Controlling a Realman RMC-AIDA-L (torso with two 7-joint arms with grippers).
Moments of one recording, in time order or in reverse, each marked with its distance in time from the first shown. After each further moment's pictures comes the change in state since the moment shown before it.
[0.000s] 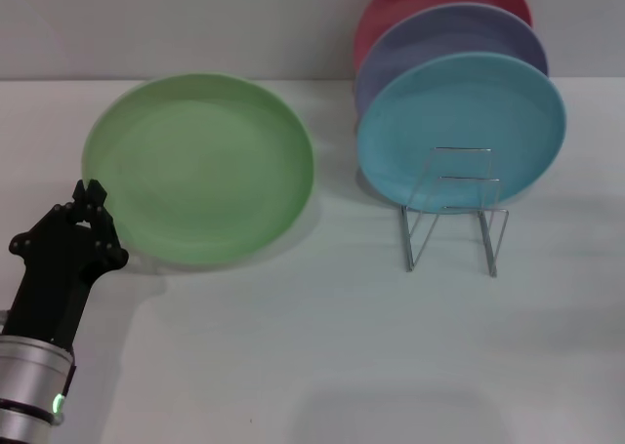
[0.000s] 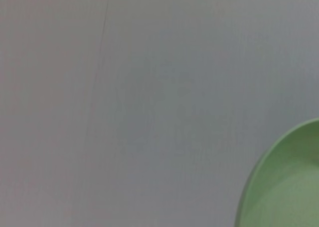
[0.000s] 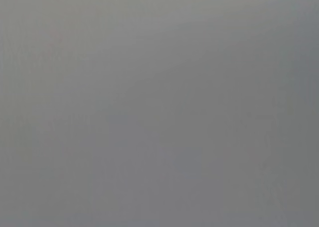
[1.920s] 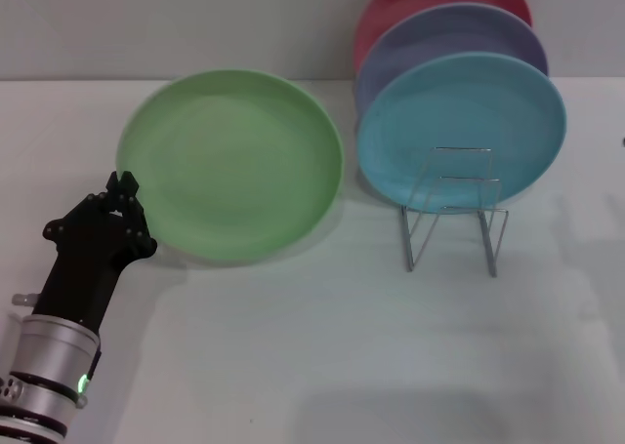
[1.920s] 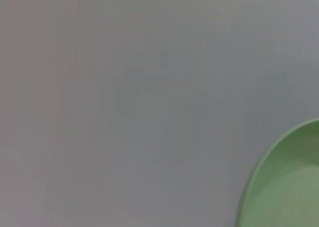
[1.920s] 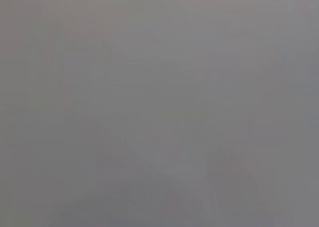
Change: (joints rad) left arm -0.061 0.000 0.035 -0.009 -0.053 -0.066 0.001; right arm -0.171 0.006 -0.416 0.338 -0.014 -0.240 -0.339
